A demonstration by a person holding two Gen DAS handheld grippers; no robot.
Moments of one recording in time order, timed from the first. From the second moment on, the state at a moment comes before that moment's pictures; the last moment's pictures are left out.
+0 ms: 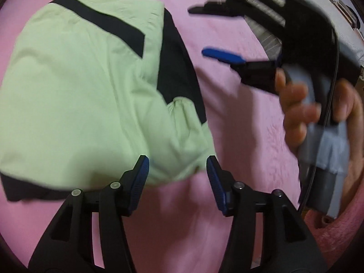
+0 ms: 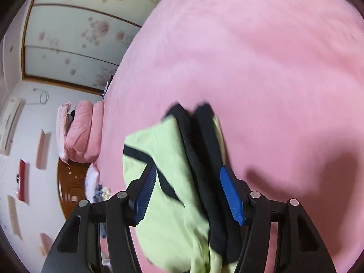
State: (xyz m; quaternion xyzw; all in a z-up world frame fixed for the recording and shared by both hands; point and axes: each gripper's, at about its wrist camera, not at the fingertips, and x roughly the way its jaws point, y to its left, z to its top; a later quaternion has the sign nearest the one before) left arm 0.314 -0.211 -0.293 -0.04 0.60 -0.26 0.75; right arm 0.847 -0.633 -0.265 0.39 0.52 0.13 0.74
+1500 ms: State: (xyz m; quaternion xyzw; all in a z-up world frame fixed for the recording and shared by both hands) left arm 0.359 -0.075 -0.255 -0.03 0.59 -0.05 0.81; right arm 0.746 -0.602 -0.290 0.30 0.54 0.03 0.79
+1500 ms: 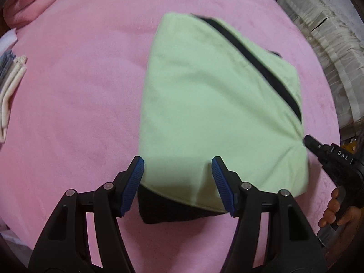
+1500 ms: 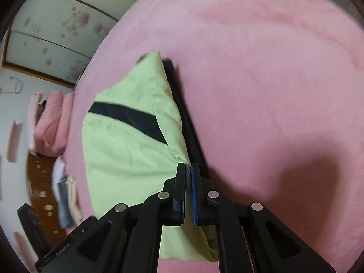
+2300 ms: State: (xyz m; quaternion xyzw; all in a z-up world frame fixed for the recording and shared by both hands) left arm 0.459 -0.028 -0.250 -0.17 0.49 -0.07 0.85; right arm 0.821 -0.558 -0.273 0.19 0.43 -0.02 0.88
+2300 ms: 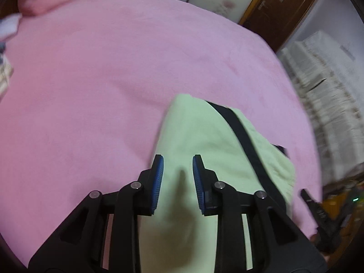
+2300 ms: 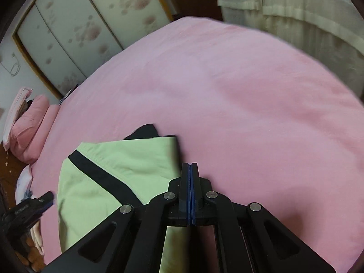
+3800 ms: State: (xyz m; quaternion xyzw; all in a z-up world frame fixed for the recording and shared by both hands) left arm 0.313 -0.068 -0.207 0.05 0.63 -0.08 0.77; right arm 0.611 -0.440 -0.131 0.06 0.61 0.06 0.79
